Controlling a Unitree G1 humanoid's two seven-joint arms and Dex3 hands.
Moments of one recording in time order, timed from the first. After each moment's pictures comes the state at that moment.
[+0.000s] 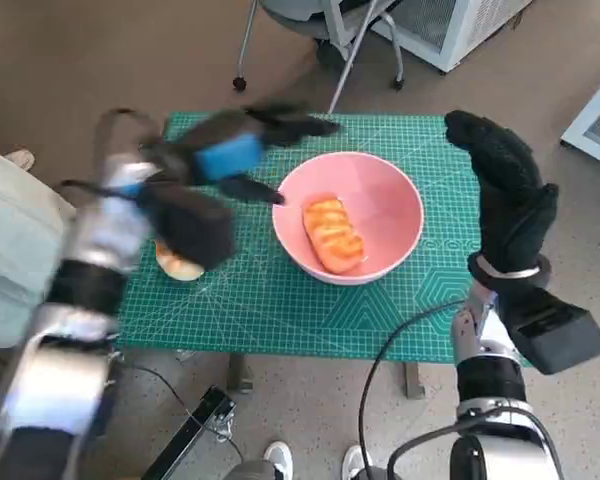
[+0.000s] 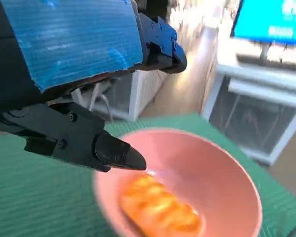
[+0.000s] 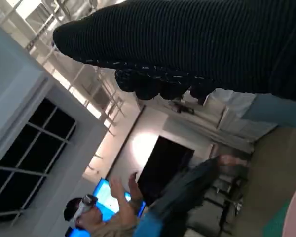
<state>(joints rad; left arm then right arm) -1.00 0.58 -0.21 0.72 0.29 -0.62 -0.56 -0.77 -0.12 -0.24 0.87 0.31 -1.08 0.49</state>
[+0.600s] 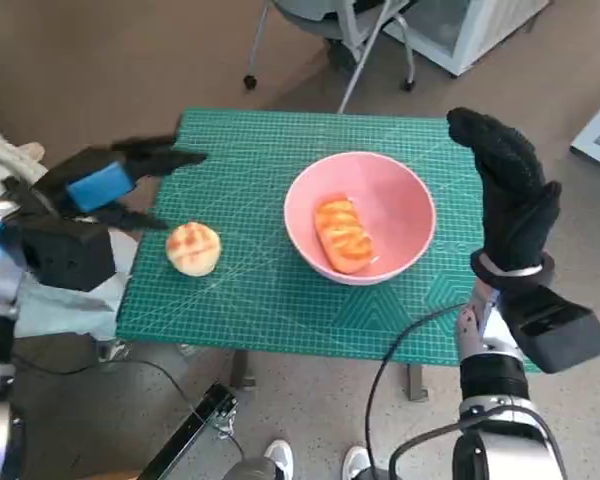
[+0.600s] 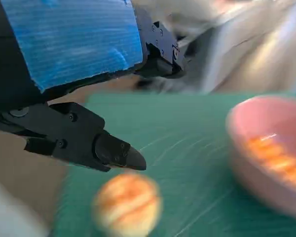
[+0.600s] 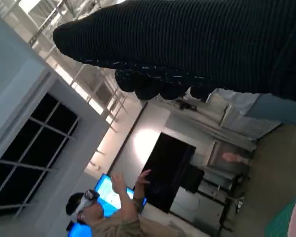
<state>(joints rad) -0.79 0.84 -0.14 0.75 0.29 -0.58 -0.61 -0.78 -0.13 -0.23 0.89 0.31 -1.09 0.49</state>
